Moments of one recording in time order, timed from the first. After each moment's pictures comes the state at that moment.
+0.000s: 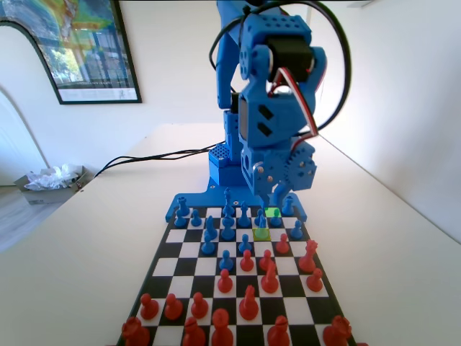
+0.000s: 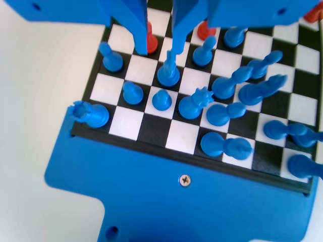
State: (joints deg) arm -13.0 93.3 127.4 55.8 -90.7
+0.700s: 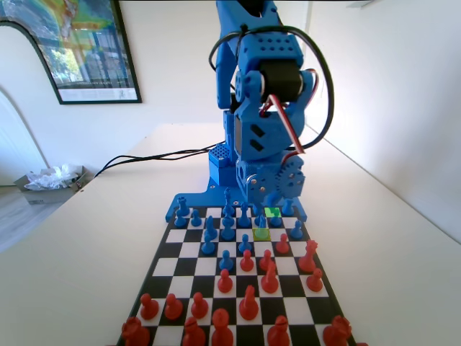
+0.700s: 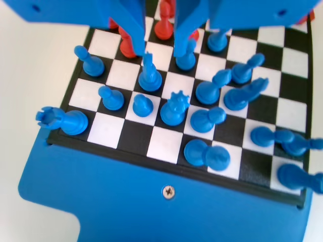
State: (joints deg) arm -8.3 93.2 129.3 51.2 -95.7
